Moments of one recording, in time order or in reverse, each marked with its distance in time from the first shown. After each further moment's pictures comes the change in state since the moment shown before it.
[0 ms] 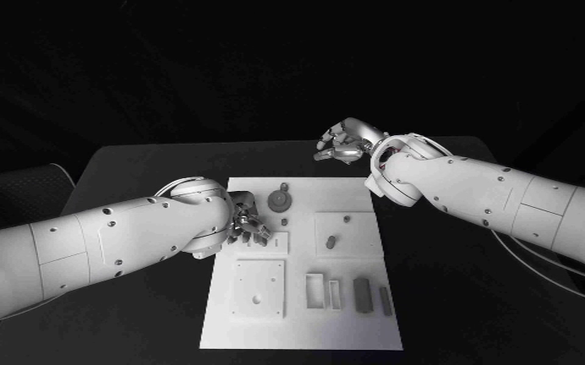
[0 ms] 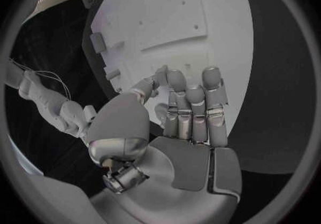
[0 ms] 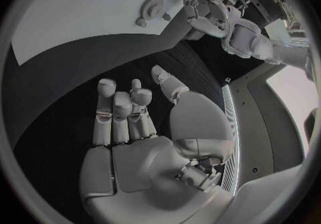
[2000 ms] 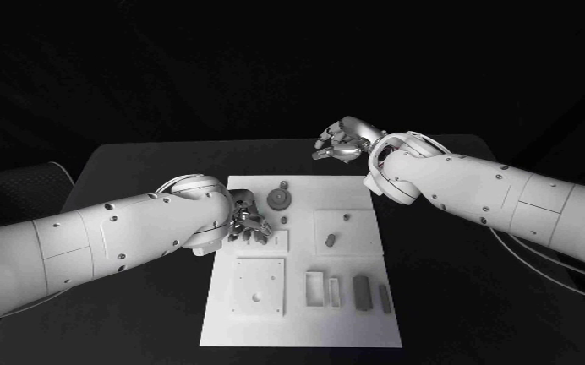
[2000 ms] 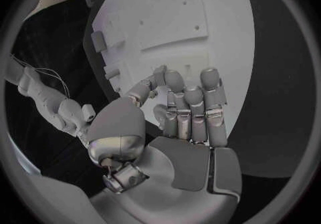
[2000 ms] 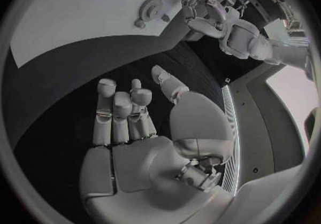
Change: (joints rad) left arm 0.000 0.012 0.000 -0.026 0.031 0.018 0.005; left_hand -0.110 -0.029 0.069 -0.147 -0.027 -0.004 -0.004 0.009 0.028 -0.013 -0.006 0.023 -0.006 0.000 -0.018 0.030 -0.023 0.000 -0.008 -0.014 0.012 0.000; right arm 0.000 0.006 0.000 -0.003 0.000 0.011 0.000; right_hand 0.000 0.000 0.000 0.000 0.000 0.002 0.002 0.000 0.001 0.000 0.000 0.000 0.000 -0.001 0.001 0.000 0.000 0.000 0.000 0.000 0.000 0.000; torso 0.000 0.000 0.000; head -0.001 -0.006
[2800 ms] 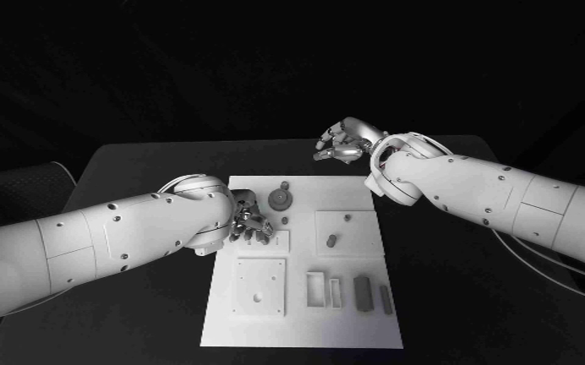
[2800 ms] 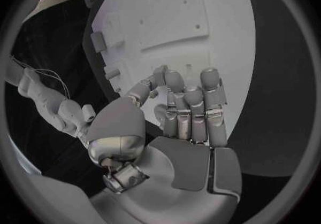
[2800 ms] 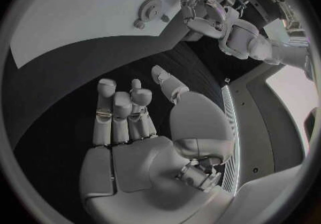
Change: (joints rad) left arm 0.000 0.004 0.000 0.000 -0.010 -0.002 0.000; left_hand 0.000 0.000 -0.004 0.010 -0.003 0.006 -0.001 -0.002 0.005 0.000 0.000 0.009 0.001 0.000 0.000 0.009 0.000 0.000 0.000 0.001 0.004 0.000; right arm 0.000 -0.003 0.000 0.005 0.000 0.002 0.000; right_hand 0.000 0.000 0.000 0.000 0.000 0.000 0.000 0.000 0.001 0.001 -0.001 0.000 0.000 -0.001 0.001 0.000 0.000 0.000 0.000 0.000 0.000 0.000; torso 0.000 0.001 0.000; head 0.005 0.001
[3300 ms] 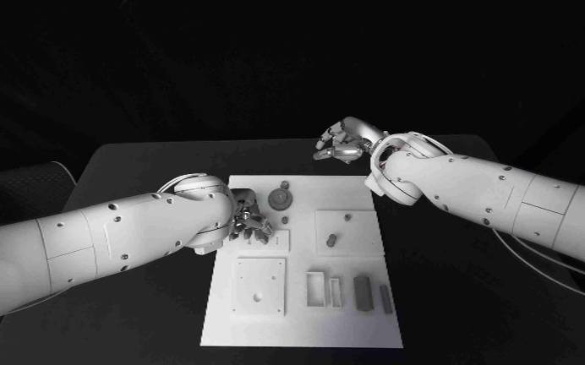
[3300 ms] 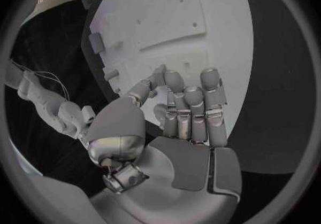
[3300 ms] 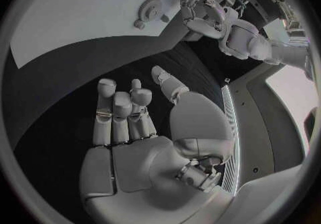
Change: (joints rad) left arm 0.000 0.000 0.000 -0.001 -0.022 0.000 0.000; left_hand -0.004 -0.004 0.000 0.000 -0.002 0.000 0.000 0.000 0.003 0.000 0.000 0.004 0.001 0.000 -0.005 0.003 0.000 0.000 0.000 0.003 0.004 0.000; right arm 0.000 -0.001 0.000 0.003 0.000 0.000 0.000; right_hand -0.004 0.004 0.000 0.000 0.000 0.000 0.000 0.000 0.000 0.000 0.000 0.000 0.000 0.000 0.000 0.000 -0.001 0.000 0.000 0.000 0.000 0.000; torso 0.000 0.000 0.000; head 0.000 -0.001
